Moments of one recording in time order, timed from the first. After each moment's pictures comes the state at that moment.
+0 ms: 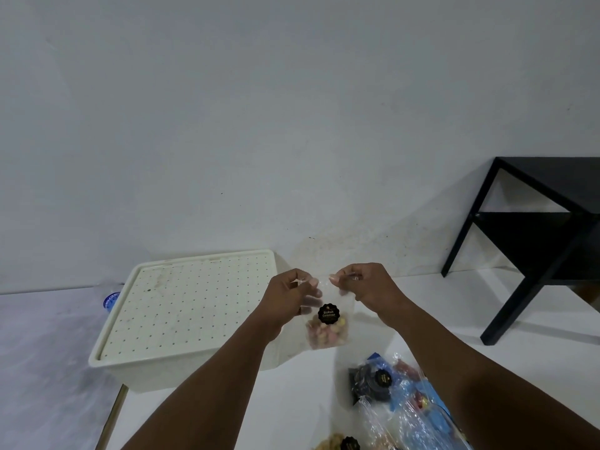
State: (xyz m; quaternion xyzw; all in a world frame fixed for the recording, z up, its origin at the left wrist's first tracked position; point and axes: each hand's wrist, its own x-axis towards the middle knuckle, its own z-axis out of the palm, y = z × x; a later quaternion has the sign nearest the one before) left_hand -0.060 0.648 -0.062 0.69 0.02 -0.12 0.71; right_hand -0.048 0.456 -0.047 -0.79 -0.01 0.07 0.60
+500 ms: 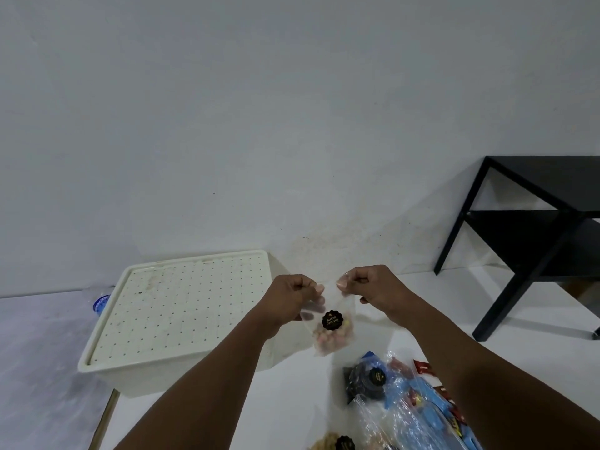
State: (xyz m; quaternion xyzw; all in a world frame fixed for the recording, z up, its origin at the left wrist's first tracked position) left_hand -0.059 0.642 -0.059 0.73 -0.02 -0.18 0.66; right_hand -0.050 0.429 -0.046 -0.79 -0.01 0.12 0.60
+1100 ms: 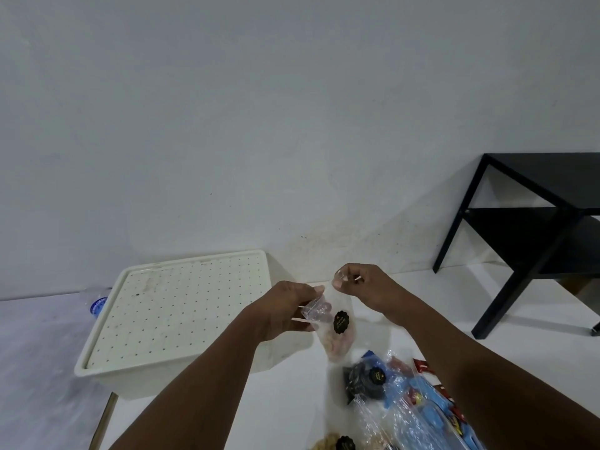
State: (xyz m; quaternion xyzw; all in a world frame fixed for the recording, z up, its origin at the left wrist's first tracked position) left_hand -0.058 0.645 -0.054 0.65 0.02 -0.31 0.69; right_hand -0.048 0.437 -0.045 -0.82 -0.05 0.11 0.56
